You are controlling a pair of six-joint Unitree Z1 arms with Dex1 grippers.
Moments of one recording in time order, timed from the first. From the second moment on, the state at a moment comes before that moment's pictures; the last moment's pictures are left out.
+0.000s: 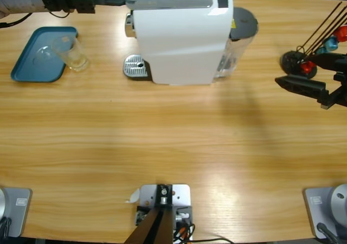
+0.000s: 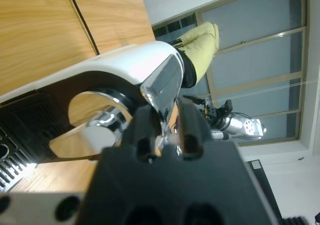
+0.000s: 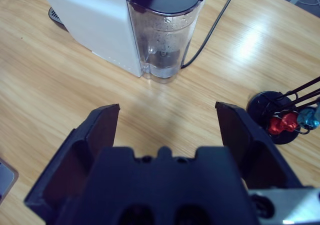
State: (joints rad) arm 0 -0.29 1.91 -0.95 -0.66 -1.07 -0.97; arm 1 0.80 1.05 -0.64 0.29 -0.23 0.14
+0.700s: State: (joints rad) arm 0 -0.29 1.94 -0.87 -0.89 -1.08 -1.16; arm 1 0.80 1.05 -0.64 0.28 -0.23 0.14
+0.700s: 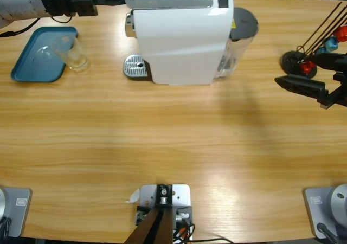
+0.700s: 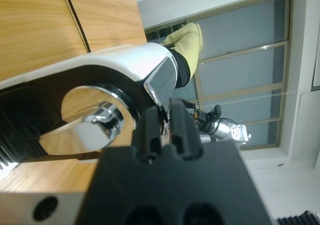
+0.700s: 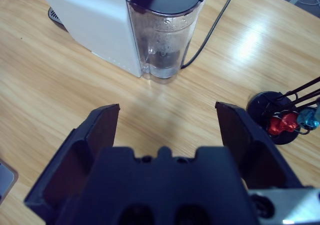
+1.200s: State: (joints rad) arm 0 -0.31 1.77 -0.89 -0.92 -1.09 -1.21; arm 1 0.80 1.05 -0.64 0.28 -0.24 0.14
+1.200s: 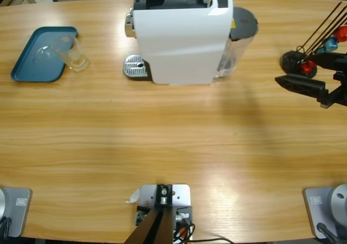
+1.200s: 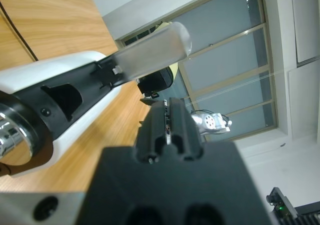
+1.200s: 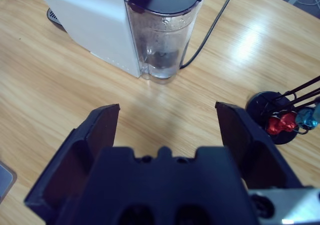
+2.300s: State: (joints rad) arm 0 -0.51 1.26 -1.04 0.55 -0.11 -0.16; arm 1 0.67 1.03 -0.71 0.44 -0.38 0.25
